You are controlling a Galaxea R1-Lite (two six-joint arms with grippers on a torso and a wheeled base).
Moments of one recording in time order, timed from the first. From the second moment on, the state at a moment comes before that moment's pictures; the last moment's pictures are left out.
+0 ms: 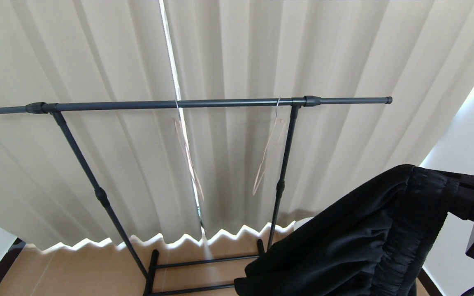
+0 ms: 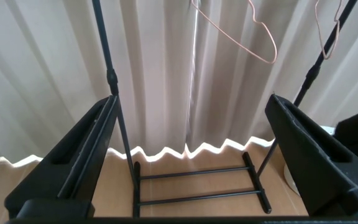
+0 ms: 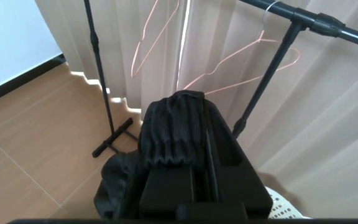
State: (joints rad) left arm 0.00 0.01 0.00 -0.03 0.00 0.01; right arm 0.55 1.07 -0.60 -0.34 0.12 -0.11
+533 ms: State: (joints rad) left arm 0.00 0.01 0.00 -0.03 -0.03 0.06; right arm 0.59 1.11 -0.60 -0.34 0.13 -0.11
